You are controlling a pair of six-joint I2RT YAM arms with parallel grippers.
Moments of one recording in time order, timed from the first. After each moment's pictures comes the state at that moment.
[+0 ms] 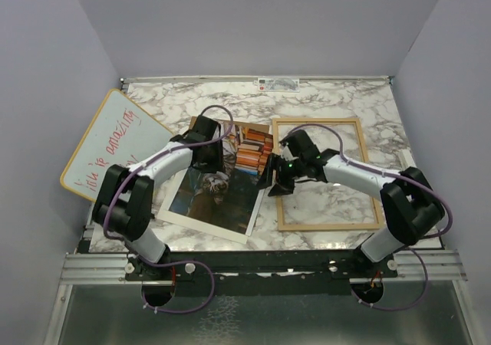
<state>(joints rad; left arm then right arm) -0.41 1.66 1.05 -0.48 0.12 -0.46 0.58 1.59 0.95 -0.31 -0.51 0.82</state>
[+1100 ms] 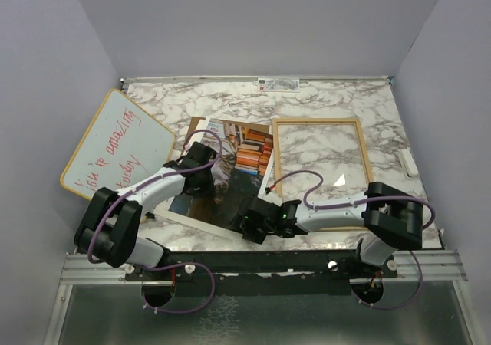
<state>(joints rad) -0.47 1.41 0.71 -0.43 -0.03 -0.65 1.25 1.64 0.82 -0.14 0.15 1.67</state>
